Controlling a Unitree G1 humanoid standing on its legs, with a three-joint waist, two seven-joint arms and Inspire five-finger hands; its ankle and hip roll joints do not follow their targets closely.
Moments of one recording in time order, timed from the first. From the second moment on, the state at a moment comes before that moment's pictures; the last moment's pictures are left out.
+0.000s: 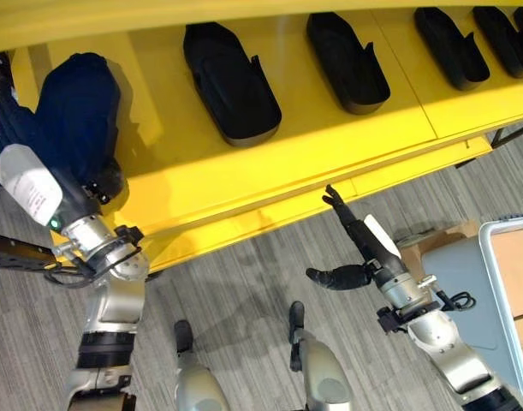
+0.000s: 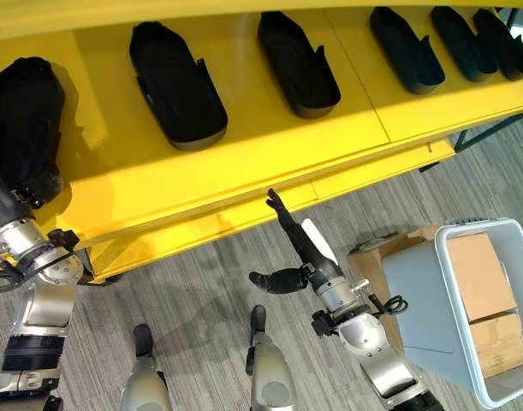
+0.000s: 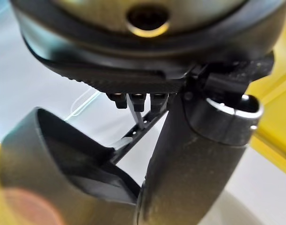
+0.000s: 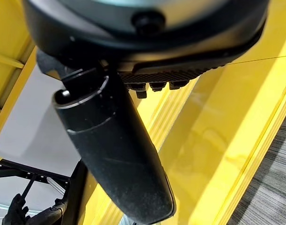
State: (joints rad) left arm -0.33 0.50 0.16 0.05 0.45 0.17 0.78; right arm -0.01 -0.60 0.29 -0.20 0.04 -0.19 -0.05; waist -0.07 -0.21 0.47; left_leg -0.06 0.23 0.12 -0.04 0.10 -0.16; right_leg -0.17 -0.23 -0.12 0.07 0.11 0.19
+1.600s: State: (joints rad) left arm -0.15 0.44 0.05 -0.04 0.23 0.04 0.57; right arm 0.01 -0.60 0.22 -0.20 0.04 -0.16 -0.05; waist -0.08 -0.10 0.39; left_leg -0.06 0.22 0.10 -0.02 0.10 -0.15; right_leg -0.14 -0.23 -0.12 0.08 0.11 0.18
